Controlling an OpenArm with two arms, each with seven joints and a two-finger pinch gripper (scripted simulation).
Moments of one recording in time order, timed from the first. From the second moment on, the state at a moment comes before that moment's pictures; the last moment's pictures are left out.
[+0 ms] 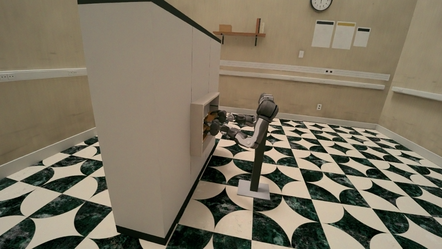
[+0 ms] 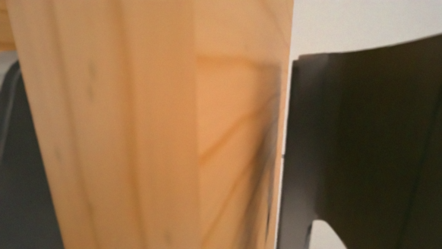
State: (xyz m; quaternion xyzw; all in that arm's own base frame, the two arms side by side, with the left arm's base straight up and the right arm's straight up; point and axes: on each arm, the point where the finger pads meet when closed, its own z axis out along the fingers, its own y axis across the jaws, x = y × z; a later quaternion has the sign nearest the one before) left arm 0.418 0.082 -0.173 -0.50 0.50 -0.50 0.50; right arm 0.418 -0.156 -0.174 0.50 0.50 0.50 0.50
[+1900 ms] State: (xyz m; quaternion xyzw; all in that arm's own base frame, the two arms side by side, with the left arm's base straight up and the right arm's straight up) left arm 0.383 0.083 -0.172 -0.50 0.50 -0.50 0.50; right arm 0.382 -0.153 -0.176 0.50 0.50 0.50 0.50
